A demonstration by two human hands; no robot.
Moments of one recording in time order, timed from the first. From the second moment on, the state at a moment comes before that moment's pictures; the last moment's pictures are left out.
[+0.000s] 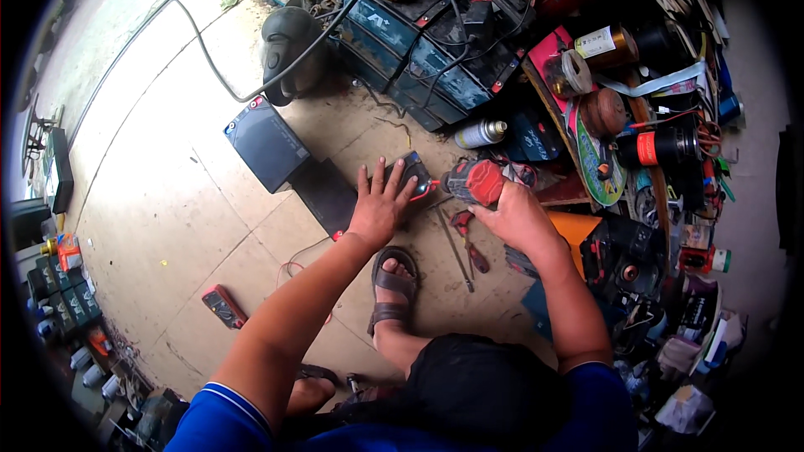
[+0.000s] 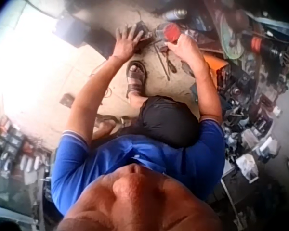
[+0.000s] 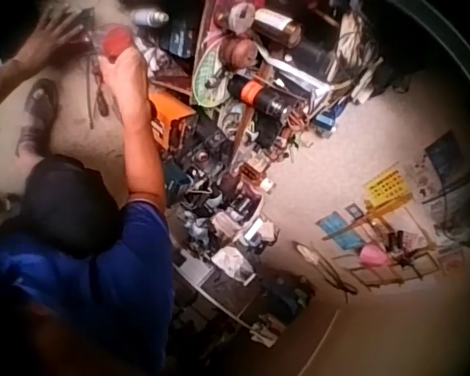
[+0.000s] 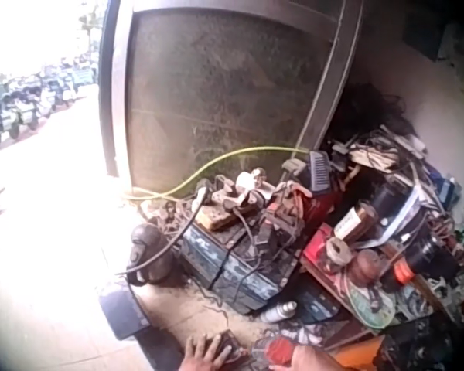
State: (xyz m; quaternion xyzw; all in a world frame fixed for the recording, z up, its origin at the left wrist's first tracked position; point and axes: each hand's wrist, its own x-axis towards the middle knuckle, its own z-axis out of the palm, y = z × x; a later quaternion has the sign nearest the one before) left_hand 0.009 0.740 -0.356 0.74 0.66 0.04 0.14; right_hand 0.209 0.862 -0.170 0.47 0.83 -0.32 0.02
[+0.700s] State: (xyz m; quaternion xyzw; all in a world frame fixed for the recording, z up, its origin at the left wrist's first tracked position) left_hand 0.008 0.739 -0.360 0.73 0.65 0.10 0.15; right_hand 0.198 0.847 -0.160 0.54 0.77 -0.33 0.04
